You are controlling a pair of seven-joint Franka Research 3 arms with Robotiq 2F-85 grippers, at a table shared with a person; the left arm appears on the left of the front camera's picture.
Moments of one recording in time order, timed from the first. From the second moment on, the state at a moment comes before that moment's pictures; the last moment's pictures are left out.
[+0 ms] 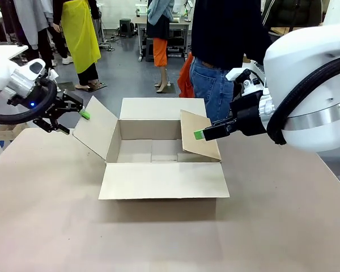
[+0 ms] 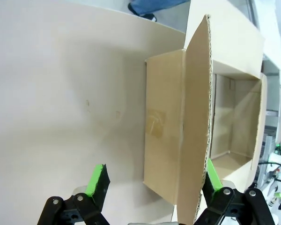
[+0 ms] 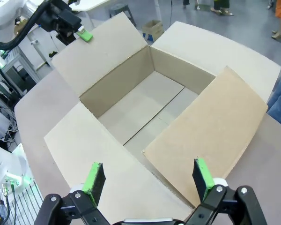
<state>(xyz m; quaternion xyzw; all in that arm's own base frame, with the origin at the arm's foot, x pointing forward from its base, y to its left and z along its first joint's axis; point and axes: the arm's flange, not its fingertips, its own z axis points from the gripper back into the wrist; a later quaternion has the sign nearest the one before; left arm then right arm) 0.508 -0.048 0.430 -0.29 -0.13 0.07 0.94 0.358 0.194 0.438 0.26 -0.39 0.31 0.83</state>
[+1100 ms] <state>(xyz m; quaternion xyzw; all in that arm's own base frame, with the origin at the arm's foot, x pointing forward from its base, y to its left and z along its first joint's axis) 0.509 -0.062 0.437 -0.27 -0.14 0.08 0.95 0.400 0.253 0.463 0.12 -0.24 0.29 0.92</state>
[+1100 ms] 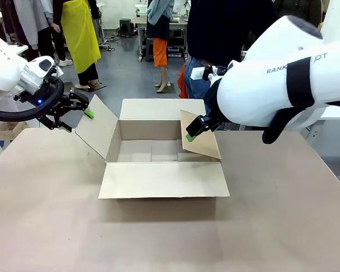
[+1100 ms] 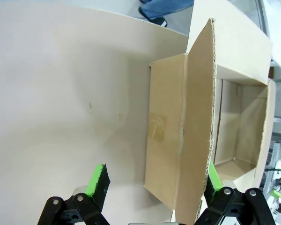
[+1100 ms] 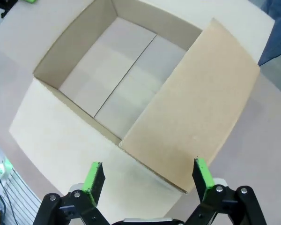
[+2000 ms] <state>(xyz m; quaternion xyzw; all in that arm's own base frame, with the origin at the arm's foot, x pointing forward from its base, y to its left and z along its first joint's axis) 0.509 -0.061 0.436 -0.27 -0.14 0.08 0.95 0.508 0.403 0.445 -0.13 -0.15 0.22 0.95</state>
